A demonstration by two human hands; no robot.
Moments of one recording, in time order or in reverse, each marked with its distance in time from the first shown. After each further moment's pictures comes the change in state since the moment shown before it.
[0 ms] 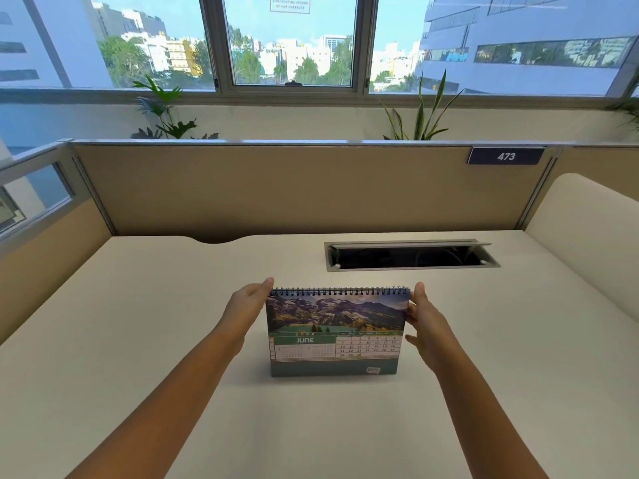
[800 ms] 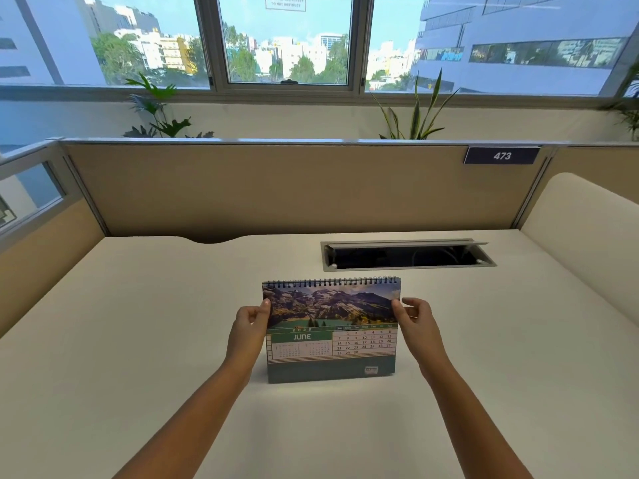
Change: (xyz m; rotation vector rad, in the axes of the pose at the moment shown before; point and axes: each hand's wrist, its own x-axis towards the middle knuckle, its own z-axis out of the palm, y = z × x) left_hand -0.011 -0.036 0.022 -0.092 0.107 0.003; right_hand 0.012 0.027 -0.001 -0.341 0.173 -0.289
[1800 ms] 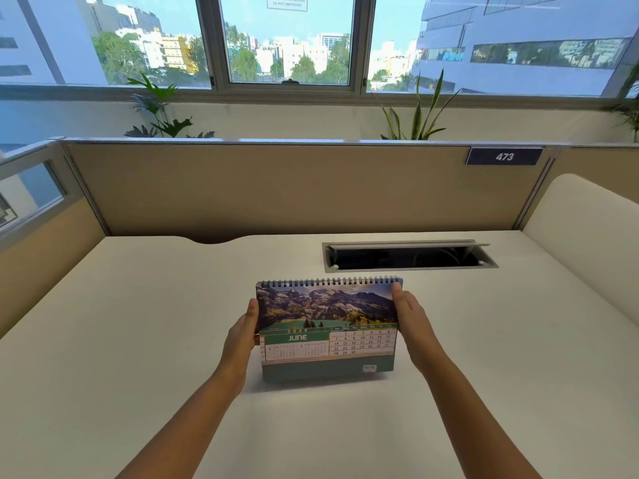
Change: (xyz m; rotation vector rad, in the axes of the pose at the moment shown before) left_hand -0.003 -0.010 -0.010 -0.178 -0.130 -0.021; right_hand 0.009 -0.017 0.014 0.153 -0.146 0.041
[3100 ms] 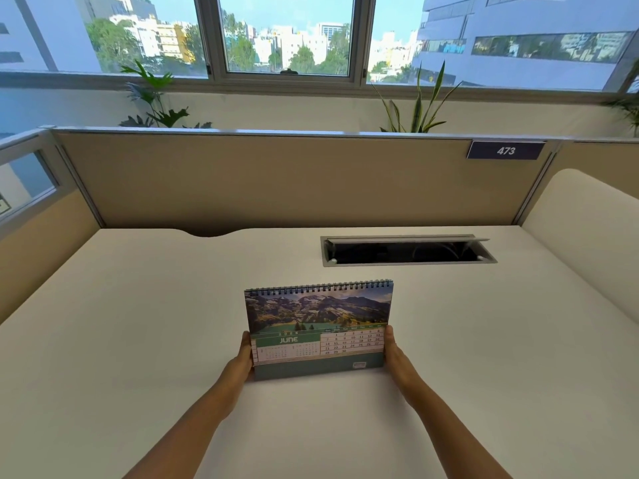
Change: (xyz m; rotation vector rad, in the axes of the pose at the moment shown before) left_hand 0.021 -0.077 -0.016 0.047 -0.076 -0.321; right_hand -0.012 0.082 0.011 -0.011 -0.193 0.190
